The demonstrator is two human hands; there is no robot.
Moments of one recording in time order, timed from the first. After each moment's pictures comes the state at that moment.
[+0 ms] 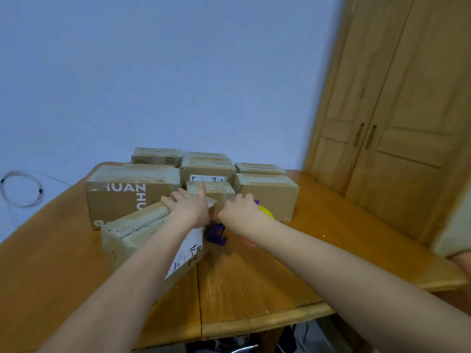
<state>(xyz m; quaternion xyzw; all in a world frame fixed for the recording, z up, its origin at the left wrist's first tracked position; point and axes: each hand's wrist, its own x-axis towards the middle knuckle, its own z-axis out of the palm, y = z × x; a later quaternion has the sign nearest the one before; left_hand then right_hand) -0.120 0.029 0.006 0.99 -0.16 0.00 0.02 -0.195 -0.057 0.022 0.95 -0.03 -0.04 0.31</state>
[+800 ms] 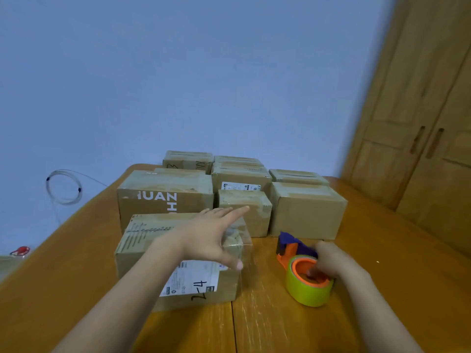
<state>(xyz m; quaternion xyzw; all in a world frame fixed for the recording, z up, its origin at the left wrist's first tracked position) -0.112 0.098 0.009 0.87 -0.48 -0.03 0.12 -0.191 -0.191 -0.049 0.96 -0.28 -0.06 -0.07</state>
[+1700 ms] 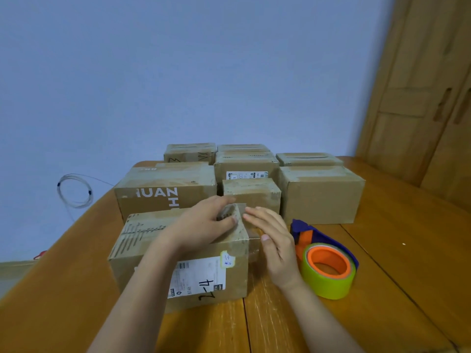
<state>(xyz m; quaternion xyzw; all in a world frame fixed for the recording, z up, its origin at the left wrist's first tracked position) -0.107 0.097 0.011 0.89 -0.37 -0.02 0.27 -0.146 -0.075 -0.099 0.77 0.17 0.46 -0.41</state>
